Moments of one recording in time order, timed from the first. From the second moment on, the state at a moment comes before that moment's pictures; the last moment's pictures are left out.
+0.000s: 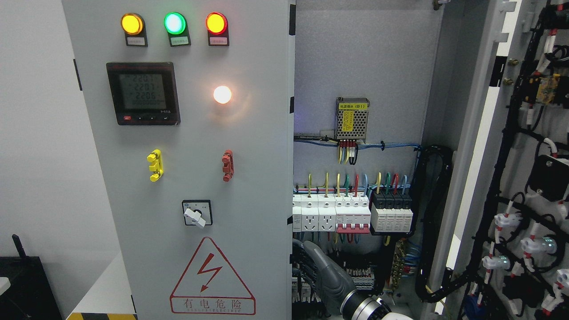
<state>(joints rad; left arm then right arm) 0.10 -0.05 0.00 0.00 0.00 -0.21 -0.28 -0.61 -0.12 0.42 -1.34 -0.53 0.22 0.28</state>
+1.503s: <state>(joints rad) 0.10 -0.05 0.00 0.00 0.00 -0.21 -0.28 -0.64 -0.12 0.41 -1.32 -0.54 0.22 0.34</state>
